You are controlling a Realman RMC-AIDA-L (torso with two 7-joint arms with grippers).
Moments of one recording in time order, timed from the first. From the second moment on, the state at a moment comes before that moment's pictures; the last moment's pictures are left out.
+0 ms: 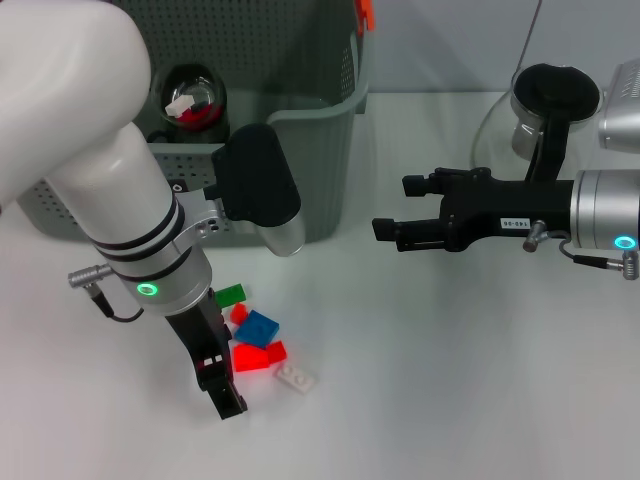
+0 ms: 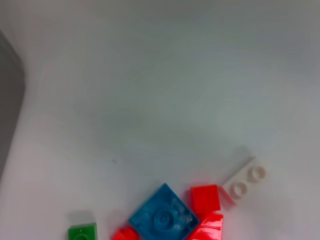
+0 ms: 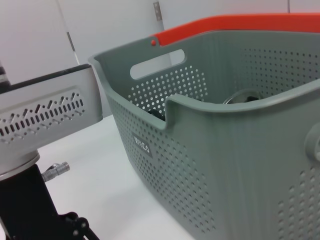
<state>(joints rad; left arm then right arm) -0.73 -2.17 1.47 1.10 2.75 1.59 -2.22 0.68 2.09 -0.90 -0.59 -1.94 -1.29 1.50</state>
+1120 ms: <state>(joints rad) -0.74 -2.17 1.52 1.08 2.69 1.57 -2.21 0.68 2.09 -0.90 -0.59 -1.94 -1.29 1.50</state>
